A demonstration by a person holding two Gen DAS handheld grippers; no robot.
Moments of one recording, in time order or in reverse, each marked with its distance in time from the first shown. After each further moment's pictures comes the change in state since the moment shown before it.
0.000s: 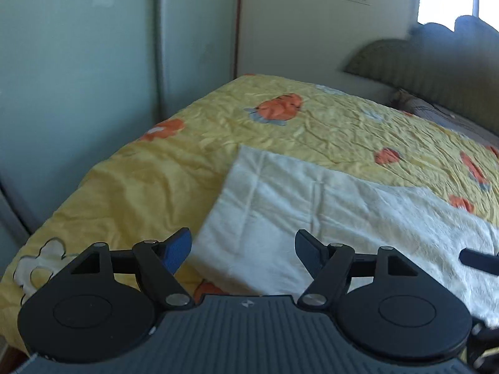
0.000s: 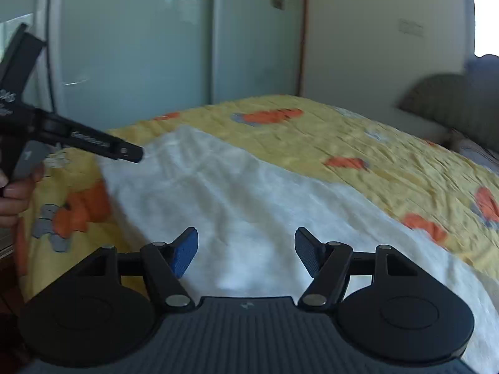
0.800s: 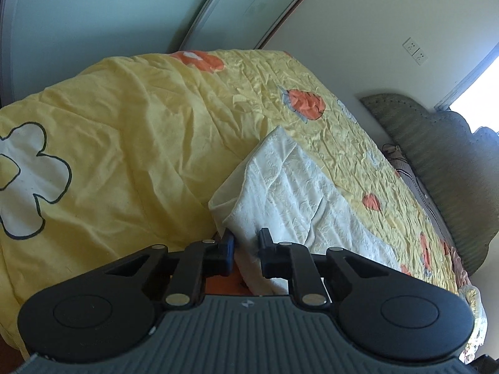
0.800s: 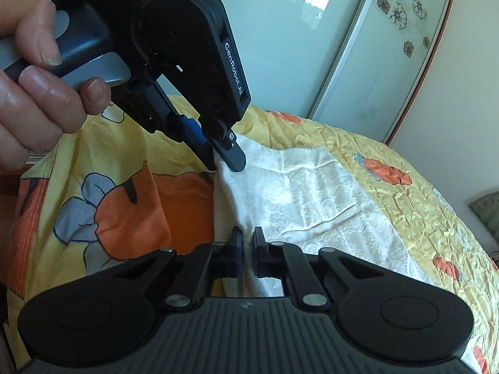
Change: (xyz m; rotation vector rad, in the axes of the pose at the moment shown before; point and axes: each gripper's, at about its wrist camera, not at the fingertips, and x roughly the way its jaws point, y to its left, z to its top) left arm 0.025 0.063 -0.007 -0.449 0.130 -0.214; right arm 0.088 0.088 0.018 -0.333 0.027 0.110
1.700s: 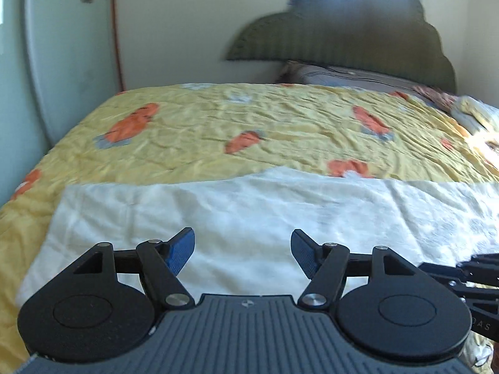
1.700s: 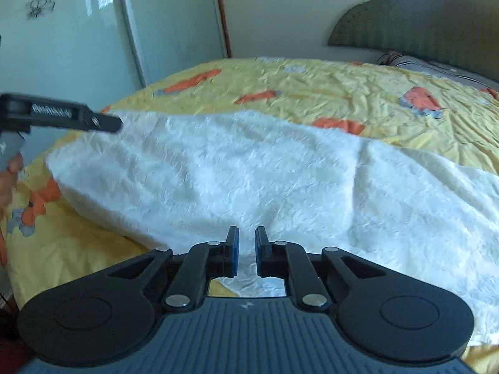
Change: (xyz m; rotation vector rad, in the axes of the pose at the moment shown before) left arm 0.030 -0.211 -0.121 0.837 -0.030 -0.099; right arm -0.193 -0.124 -0.168 0.794 0.053 -0.326
